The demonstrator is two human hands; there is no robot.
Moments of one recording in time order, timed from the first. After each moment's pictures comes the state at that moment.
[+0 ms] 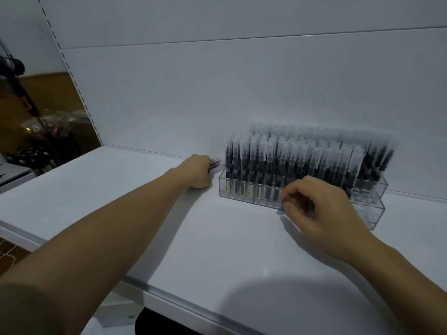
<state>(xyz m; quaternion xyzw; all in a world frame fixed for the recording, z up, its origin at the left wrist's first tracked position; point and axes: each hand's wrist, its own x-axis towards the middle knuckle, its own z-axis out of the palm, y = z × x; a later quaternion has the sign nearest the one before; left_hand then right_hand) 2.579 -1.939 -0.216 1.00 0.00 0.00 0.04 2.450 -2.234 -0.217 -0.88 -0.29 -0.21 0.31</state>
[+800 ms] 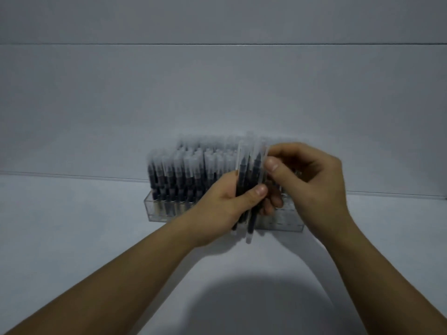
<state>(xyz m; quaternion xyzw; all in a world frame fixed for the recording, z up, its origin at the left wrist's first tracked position) 2.478 -2.118 -0.180 0.67 -0.38 -0.09 0.63 2.453 -2.284 -0.167 -0.68 -0.22 -0.29 0.64</state>
